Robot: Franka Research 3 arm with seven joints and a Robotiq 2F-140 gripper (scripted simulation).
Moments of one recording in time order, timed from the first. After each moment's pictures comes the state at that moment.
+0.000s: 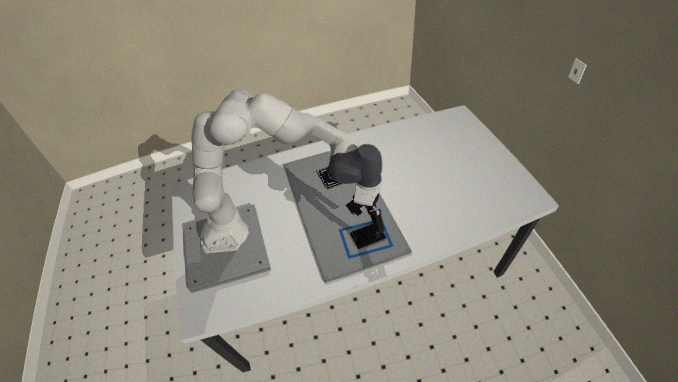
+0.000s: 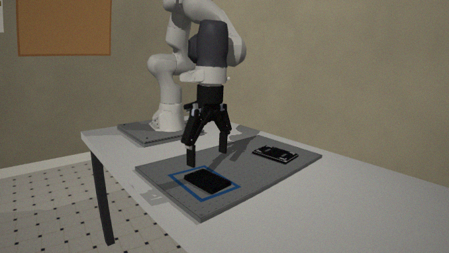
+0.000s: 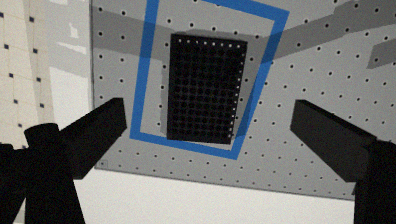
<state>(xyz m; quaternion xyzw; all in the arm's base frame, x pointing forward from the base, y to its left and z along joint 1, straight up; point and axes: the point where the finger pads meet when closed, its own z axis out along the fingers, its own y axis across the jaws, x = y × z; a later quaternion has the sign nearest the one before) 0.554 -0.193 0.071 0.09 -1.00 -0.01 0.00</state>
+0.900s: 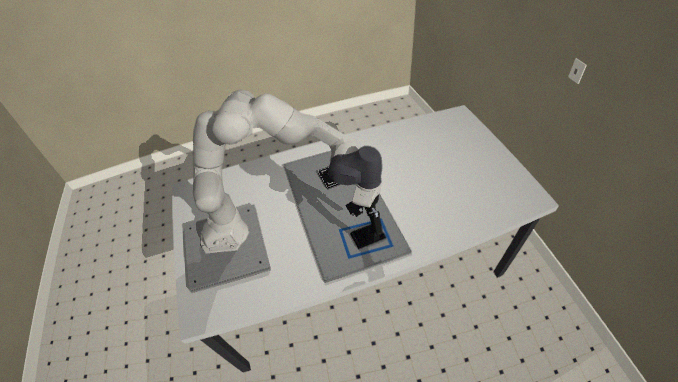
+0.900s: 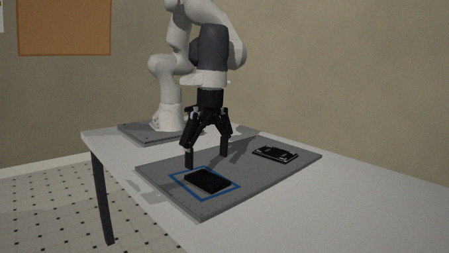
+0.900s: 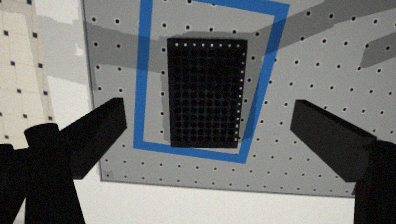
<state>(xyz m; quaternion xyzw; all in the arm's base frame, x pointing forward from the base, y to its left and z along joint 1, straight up) 0.552 -0.194 0.060 0.05 -1.00 0.00 0.01</state>
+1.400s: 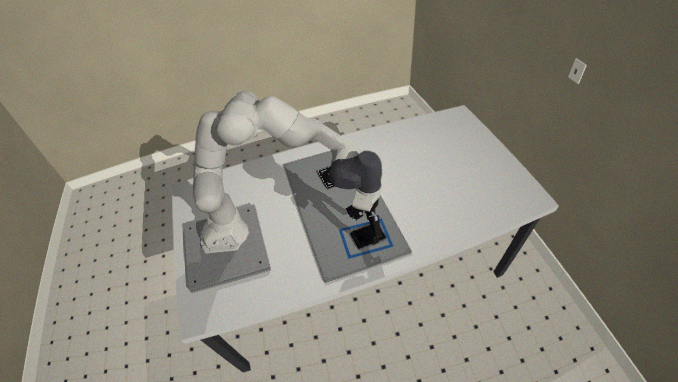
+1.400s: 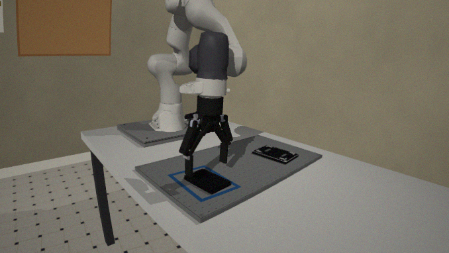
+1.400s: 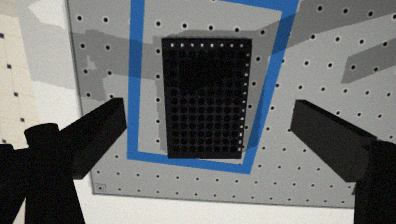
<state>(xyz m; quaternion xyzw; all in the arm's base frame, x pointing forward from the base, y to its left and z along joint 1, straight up) 0.552 -0.194 0.038 0.05 -1.00 0.00 0.01</state>
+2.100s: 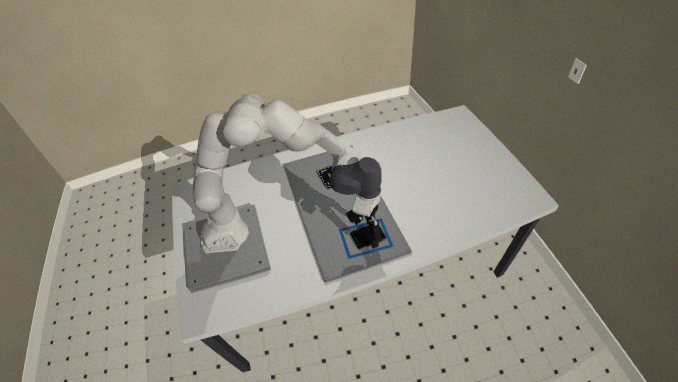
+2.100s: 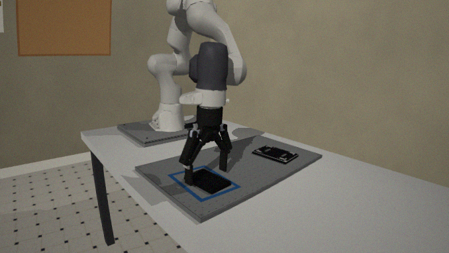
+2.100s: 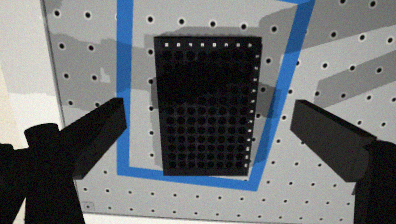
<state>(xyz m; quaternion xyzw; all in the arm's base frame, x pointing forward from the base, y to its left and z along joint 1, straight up) 0.552 -0.193 0.008 0.05 -1.00 0.00 0.01</state>
